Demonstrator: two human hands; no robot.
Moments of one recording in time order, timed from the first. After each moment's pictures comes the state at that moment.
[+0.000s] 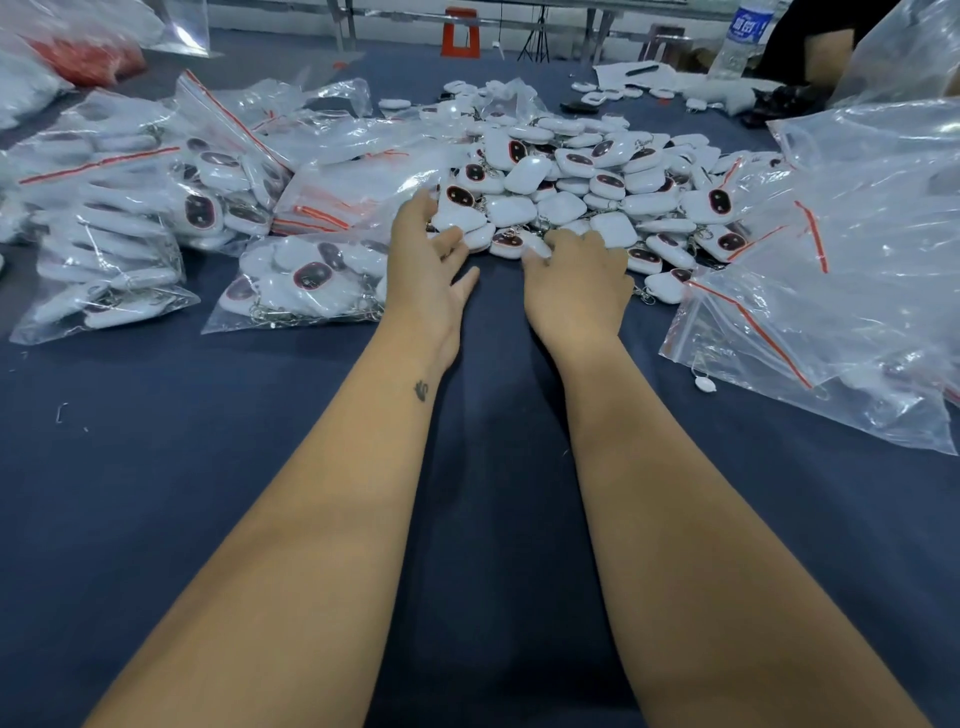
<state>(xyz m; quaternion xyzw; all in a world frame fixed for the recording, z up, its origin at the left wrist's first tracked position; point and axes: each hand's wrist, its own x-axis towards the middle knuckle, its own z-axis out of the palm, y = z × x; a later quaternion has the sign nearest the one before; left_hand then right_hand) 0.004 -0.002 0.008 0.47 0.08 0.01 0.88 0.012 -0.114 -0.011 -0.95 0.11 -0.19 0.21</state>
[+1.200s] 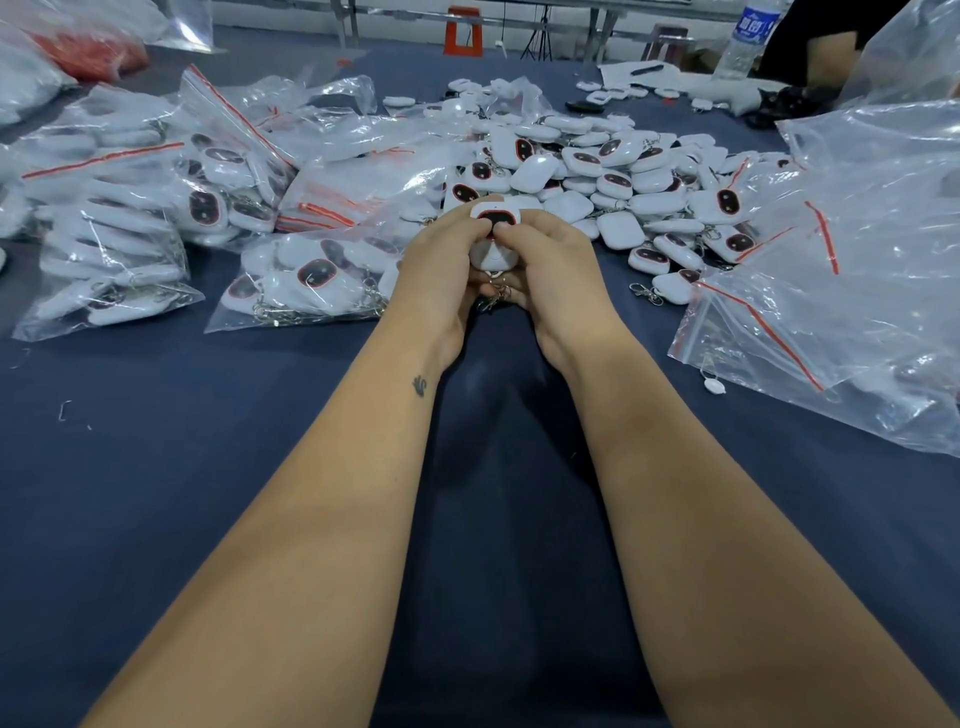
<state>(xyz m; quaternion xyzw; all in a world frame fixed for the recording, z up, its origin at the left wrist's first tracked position) 0.009 0.002 0.001 0.54 -0.04 -0.01 0.84 0.005 -0.093 0.002 -0.64 -0.01 -0.05 0.76</state>
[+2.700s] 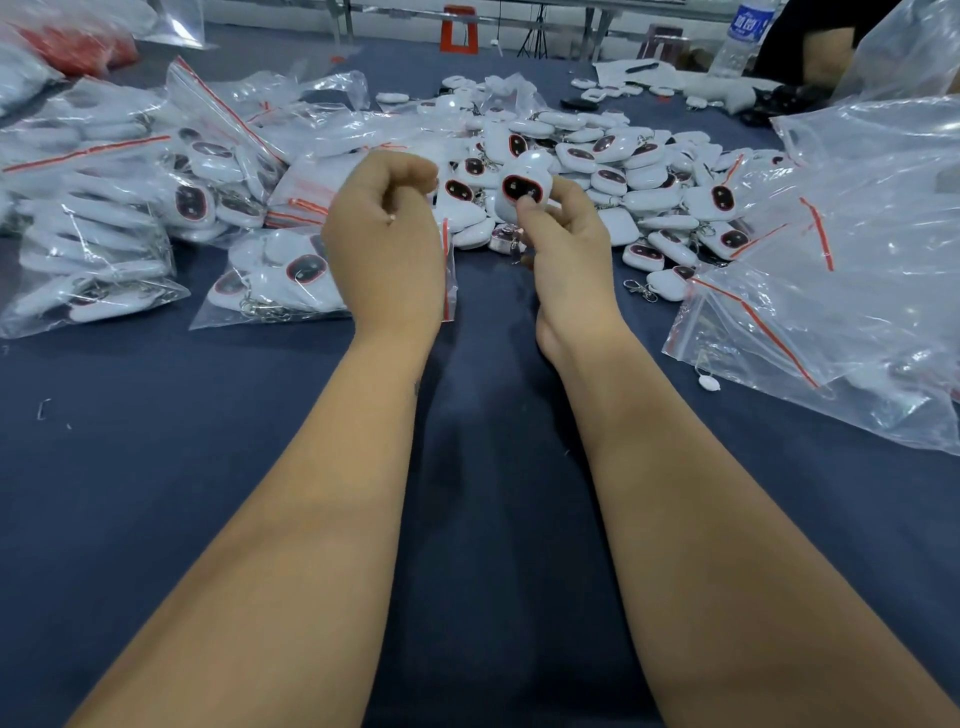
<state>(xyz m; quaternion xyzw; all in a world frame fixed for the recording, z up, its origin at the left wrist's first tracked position) -0.002 0.015 0.012 0.67 0.01 0.34 0.66 0.008 -0.097 0.001 -0.62 0.01 -0.15 0.77</state>
